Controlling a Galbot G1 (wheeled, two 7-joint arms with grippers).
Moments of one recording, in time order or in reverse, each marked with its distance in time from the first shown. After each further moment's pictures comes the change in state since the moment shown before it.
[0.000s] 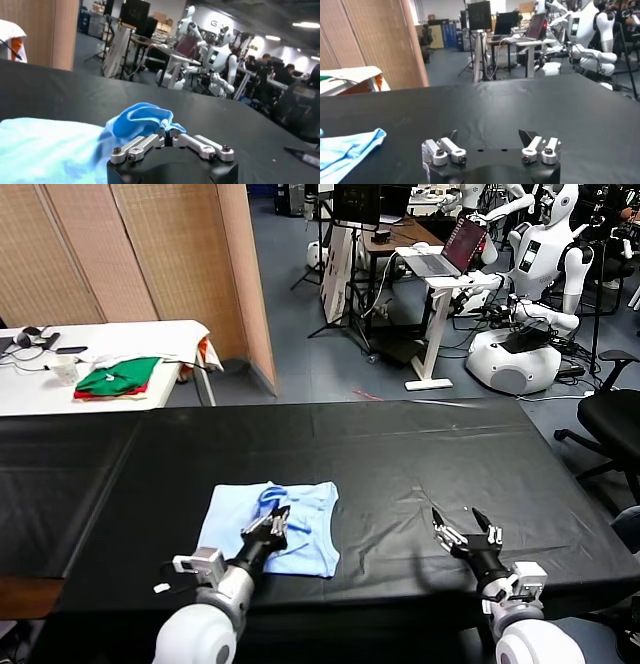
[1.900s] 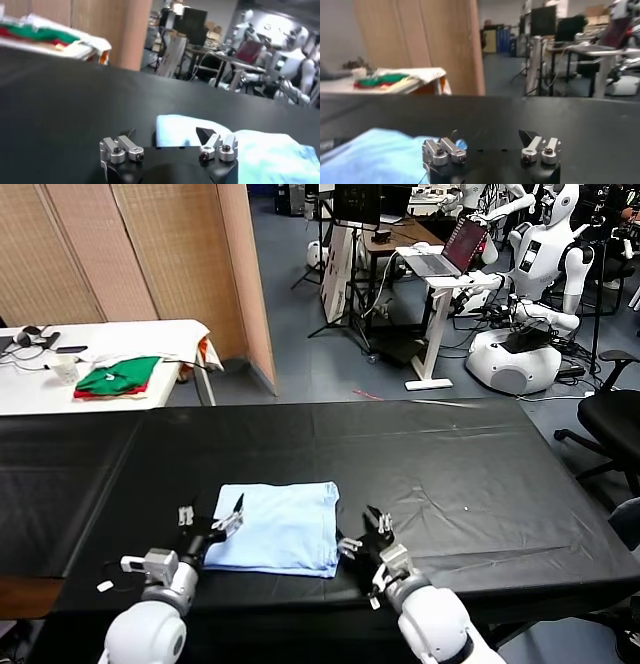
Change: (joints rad) left arm 0.034 0.129 -0.307 0.150 -0.034 -0.167 0.077; right arm 0.224 -0.065 -0.322 -0.056 -0.045 -0.044 -0.007
